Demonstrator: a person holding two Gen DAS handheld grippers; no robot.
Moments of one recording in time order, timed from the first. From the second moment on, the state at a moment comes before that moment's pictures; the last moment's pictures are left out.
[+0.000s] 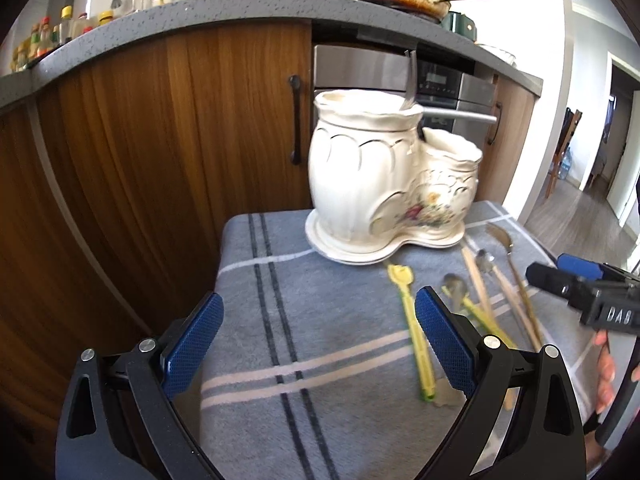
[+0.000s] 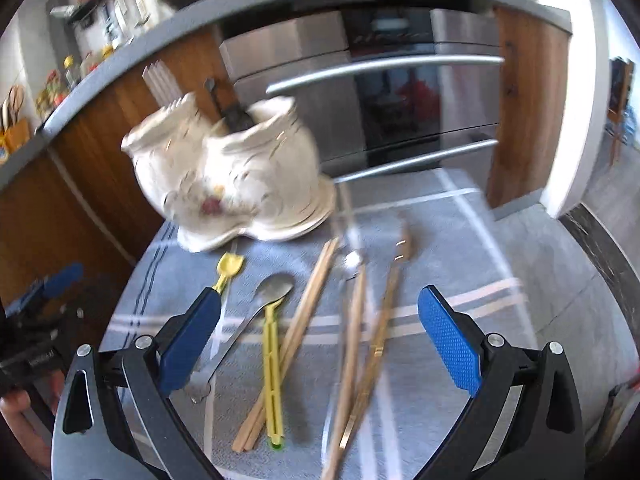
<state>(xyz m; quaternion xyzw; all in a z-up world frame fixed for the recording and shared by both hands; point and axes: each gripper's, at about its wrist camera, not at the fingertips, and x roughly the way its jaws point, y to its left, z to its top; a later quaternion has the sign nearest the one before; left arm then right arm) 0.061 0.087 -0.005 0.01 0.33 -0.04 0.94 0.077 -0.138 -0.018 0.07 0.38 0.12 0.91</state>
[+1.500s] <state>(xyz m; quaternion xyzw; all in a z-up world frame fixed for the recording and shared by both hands) 0.058 0.122 -0.012 -0.03 0.34 -0.03 0.94 0.128 -0.002 -0.066 -0.05 0.44 0.17 0.88</state>
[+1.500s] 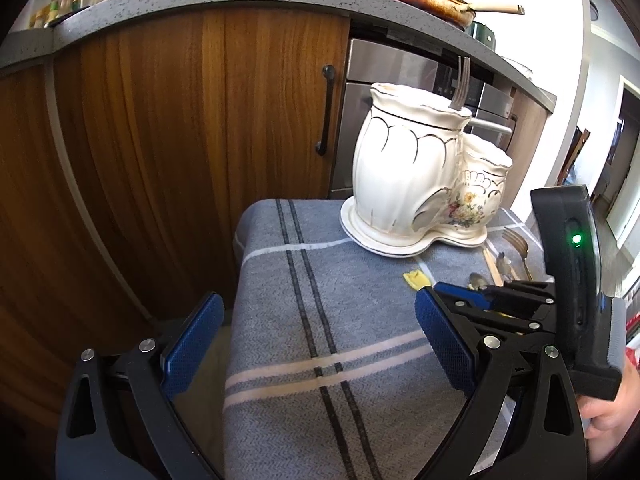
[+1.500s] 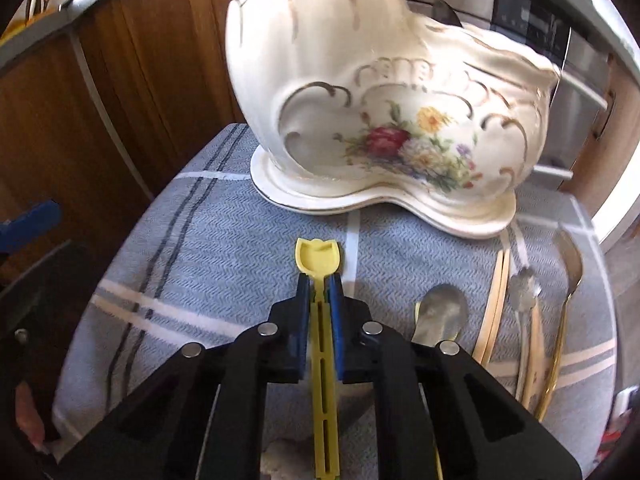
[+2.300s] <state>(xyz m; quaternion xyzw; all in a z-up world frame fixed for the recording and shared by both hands) 0.076 0.009 -0.032 0.03 0.37 -0.15 0.92 0.078 -0.152 0.003 0.09 0.35 0.16 0.92</state>
